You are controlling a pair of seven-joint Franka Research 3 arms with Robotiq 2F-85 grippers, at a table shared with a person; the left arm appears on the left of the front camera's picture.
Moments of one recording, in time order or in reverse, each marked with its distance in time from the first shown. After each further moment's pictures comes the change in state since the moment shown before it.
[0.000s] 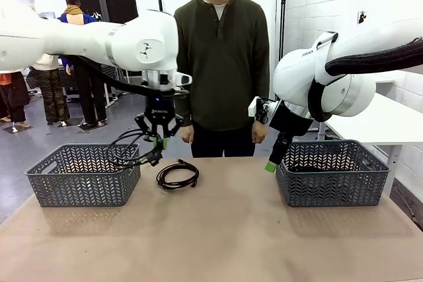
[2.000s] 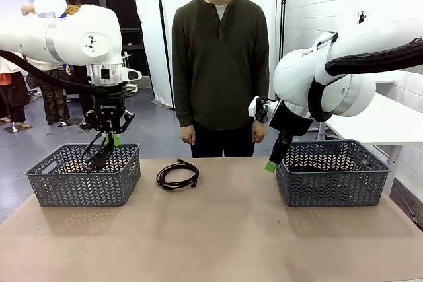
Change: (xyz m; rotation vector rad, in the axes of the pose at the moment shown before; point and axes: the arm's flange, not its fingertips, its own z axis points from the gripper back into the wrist) left arm 0.014 0.137 -0.001 -0.013 0.041 -0.066; right arm 0.000 0.000 0.000 0.000 0.000 0.000
